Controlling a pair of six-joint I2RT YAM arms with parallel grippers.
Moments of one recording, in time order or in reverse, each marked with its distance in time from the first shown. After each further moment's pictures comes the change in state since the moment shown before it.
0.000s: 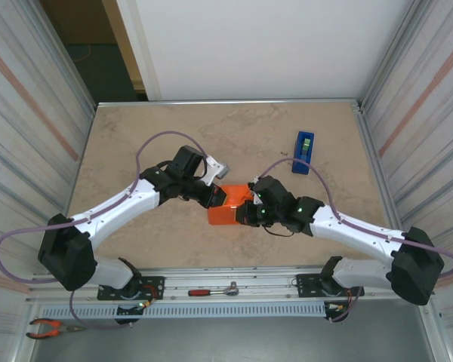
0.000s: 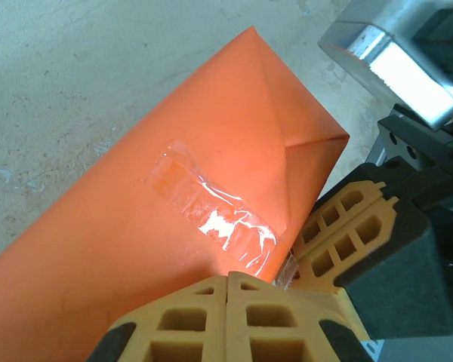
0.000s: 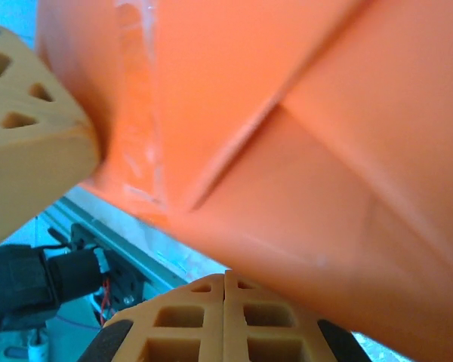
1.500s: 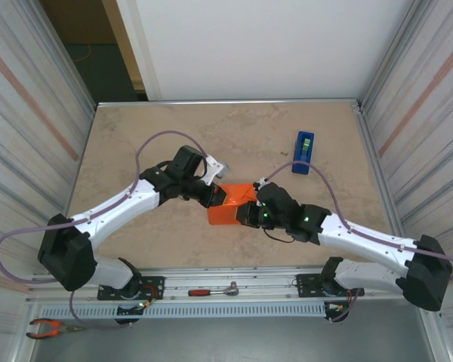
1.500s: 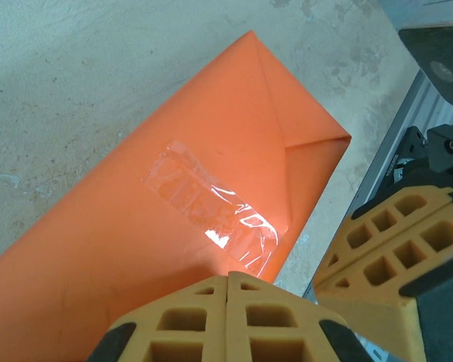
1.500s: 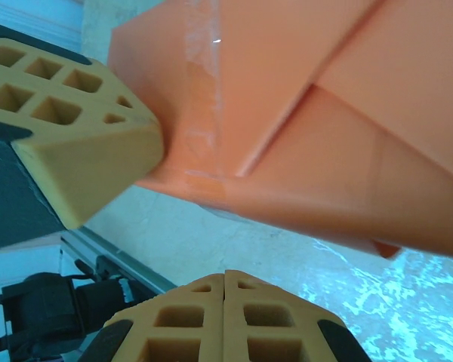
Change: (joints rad) left arm 0.000 -0.002 -0.005 0.014 -0.011 0.000; right arm 0.074 -0.072 -0.012 0.043 0.126 0.098
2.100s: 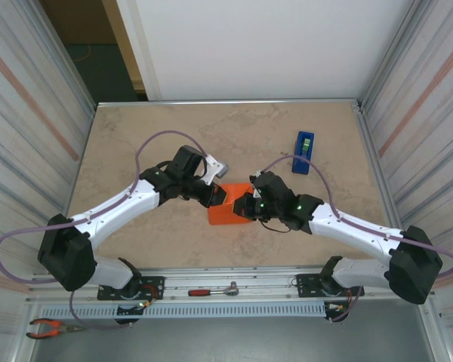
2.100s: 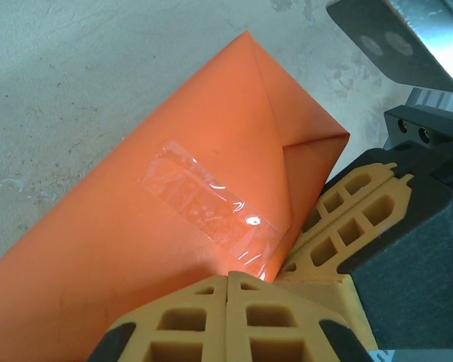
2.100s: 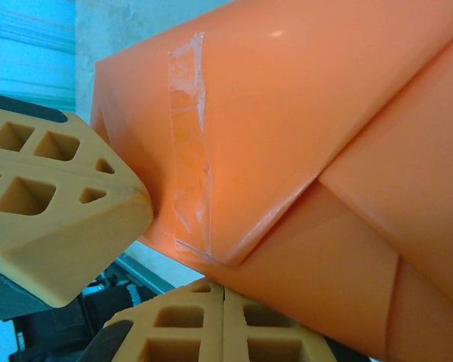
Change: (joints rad) left arm 0.000 -0.002 -0.003 0.010 -0.003 0.000; right arm -0.104 0.094 0.046 0.013 -0.130 -0.026
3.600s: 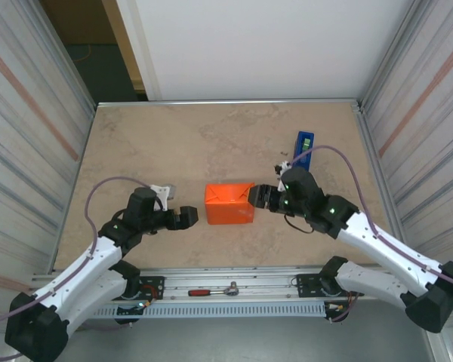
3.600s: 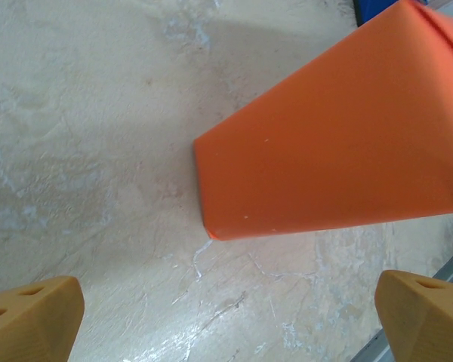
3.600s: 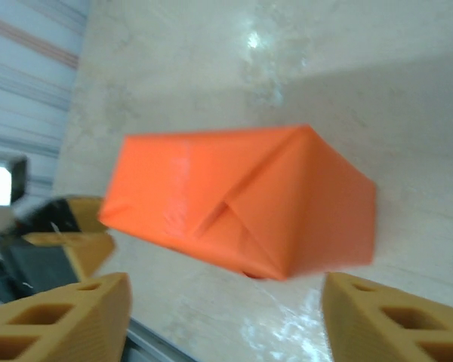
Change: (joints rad) left arm 0.206 -0.610 -0.634 0.209 -0.173 -0.373; right arm -0.093 -0.216 0.105 -0.268 0.141 -0.203
